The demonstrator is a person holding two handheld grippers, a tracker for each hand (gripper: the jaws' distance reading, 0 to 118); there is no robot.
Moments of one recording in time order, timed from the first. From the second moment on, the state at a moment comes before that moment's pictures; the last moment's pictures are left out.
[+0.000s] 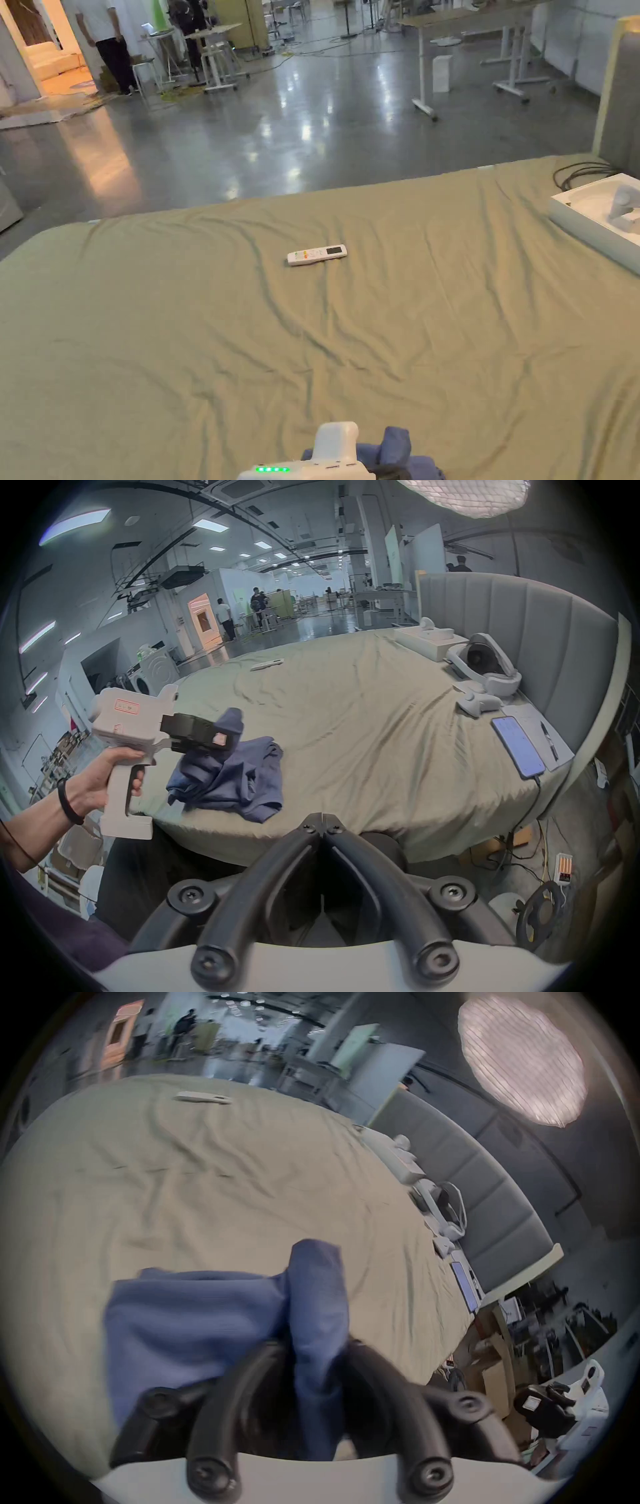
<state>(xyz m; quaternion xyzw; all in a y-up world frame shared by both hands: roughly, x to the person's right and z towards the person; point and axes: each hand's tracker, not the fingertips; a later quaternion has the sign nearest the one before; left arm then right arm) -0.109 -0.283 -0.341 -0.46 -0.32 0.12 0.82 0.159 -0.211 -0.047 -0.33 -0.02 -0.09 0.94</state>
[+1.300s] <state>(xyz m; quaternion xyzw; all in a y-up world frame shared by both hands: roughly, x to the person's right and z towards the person) -0.243 -0.272 -0.289 -0.40 -0.32 0.34 0.79 0.118 -0.234 -0.159 -0.36 0.13 -0.12 0.92</state>
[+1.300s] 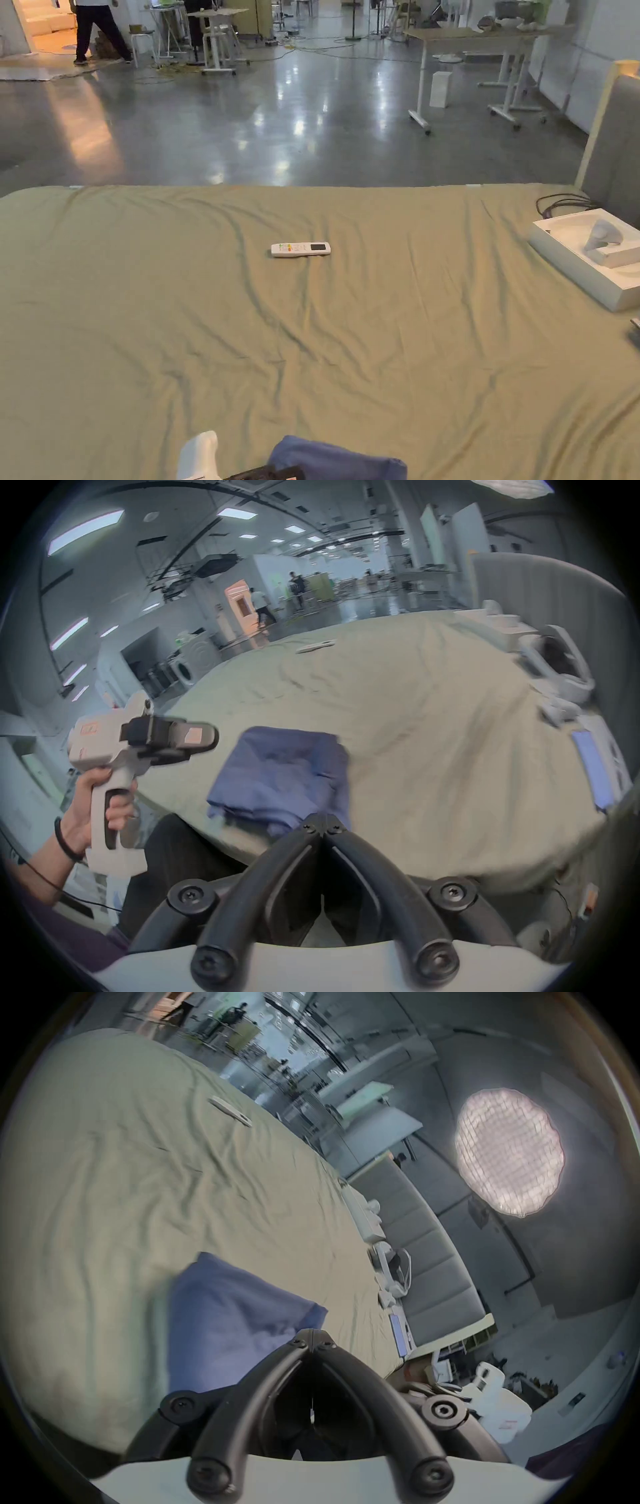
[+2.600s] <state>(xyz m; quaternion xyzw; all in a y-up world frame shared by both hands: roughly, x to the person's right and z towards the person) -0.241 -0.366 -0.370 -0.51 -0.35 0.32 0.72 0.106 -0.325 -0.289 -0.48 0.16 -0.28 0.82</state>
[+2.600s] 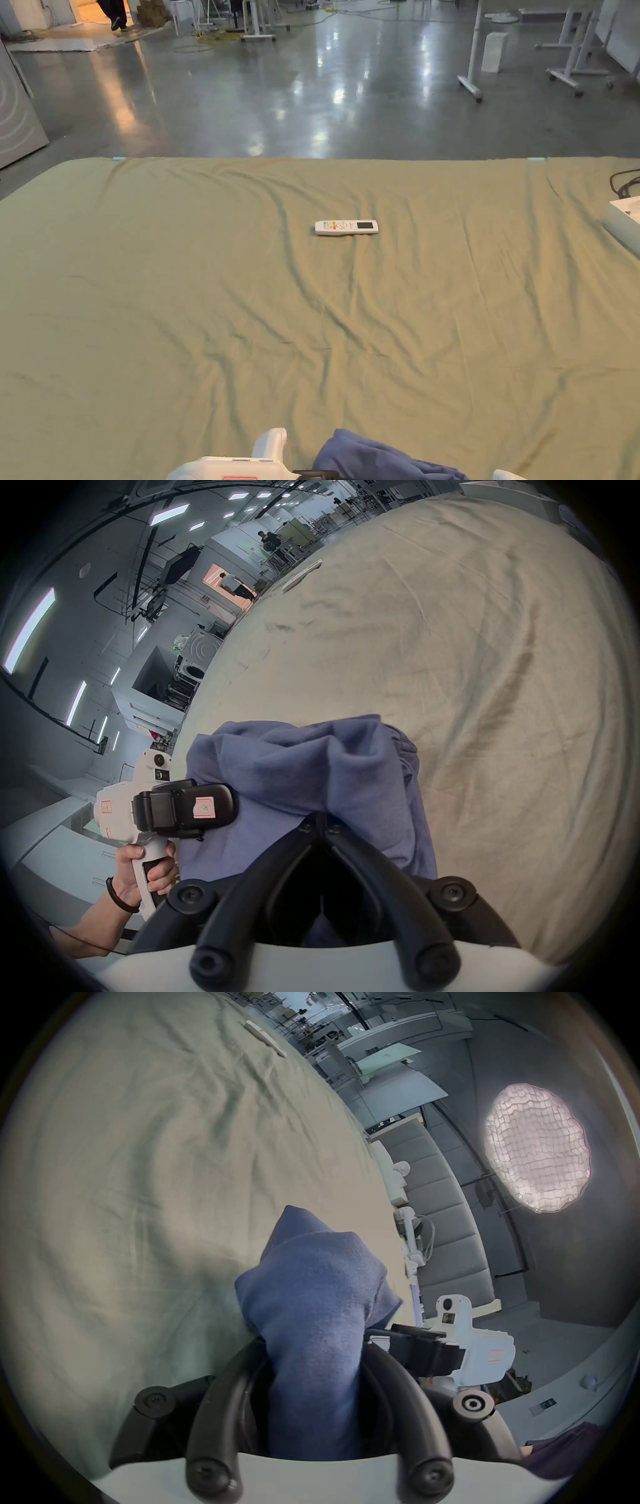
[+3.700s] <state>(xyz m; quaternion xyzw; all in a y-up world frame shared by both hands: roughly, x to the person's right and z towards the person) -0.627 -0.163 -0.372 -0.45 0.06 0.05 0.89 0.134 -0.247 -0.202 -0.42 0.14 -0.22 0.87</state>
